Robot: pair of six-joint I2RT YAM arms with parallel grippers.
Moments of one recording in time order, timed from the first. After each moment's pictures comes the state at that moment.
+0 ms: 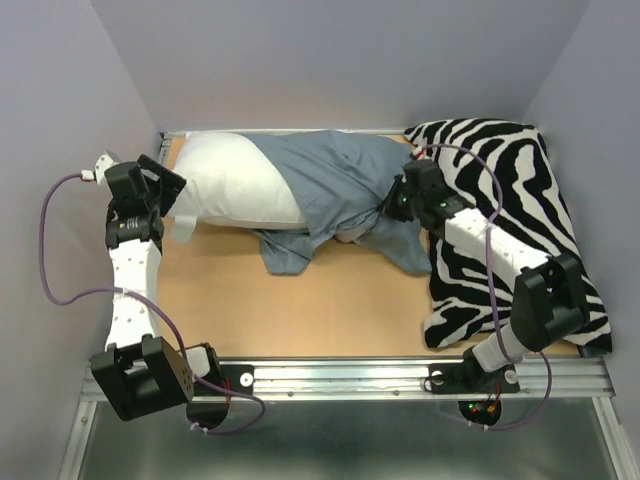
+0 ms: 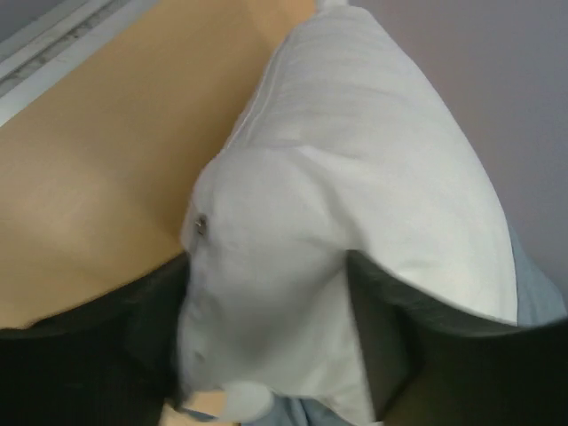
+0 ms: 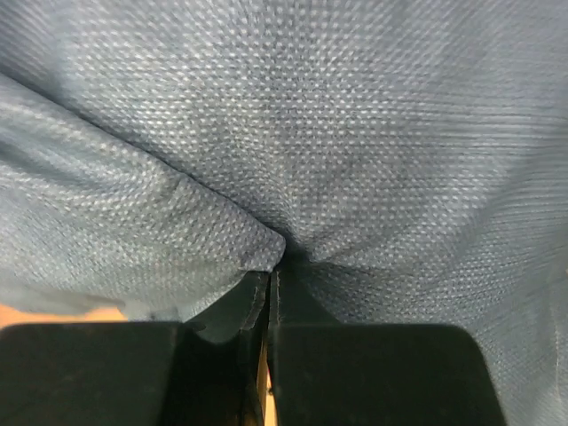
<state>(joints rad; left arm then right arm) 0.28 1.18 1.06 -0.35 0.04 -0.73 0.37 1.54 1.18 -0.27 -0.02 0.66</state>
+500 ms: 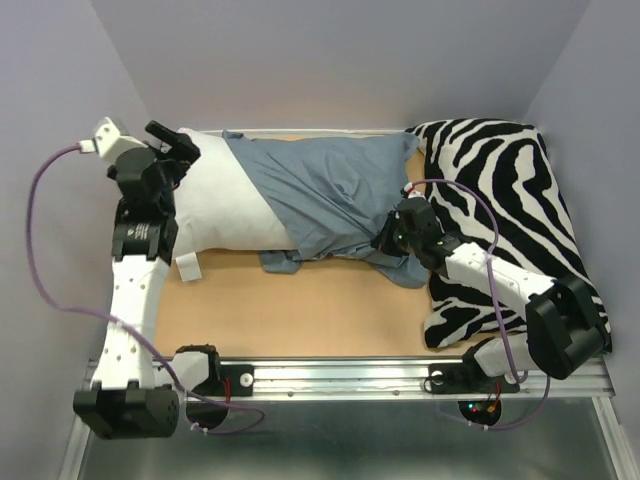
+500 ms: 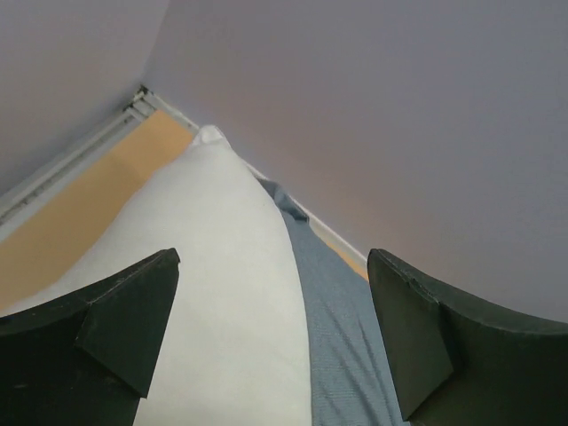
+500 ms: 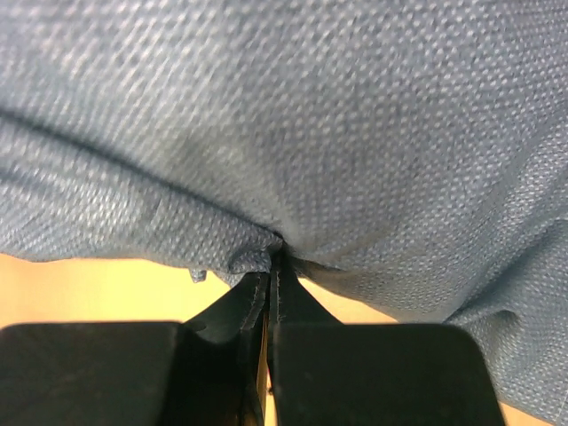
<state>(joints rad) 0.03 1.03 1.22 -0.29 -0.28 -0.64 0.54 1.38 0.82 -0.14 0.04 0.68</state>
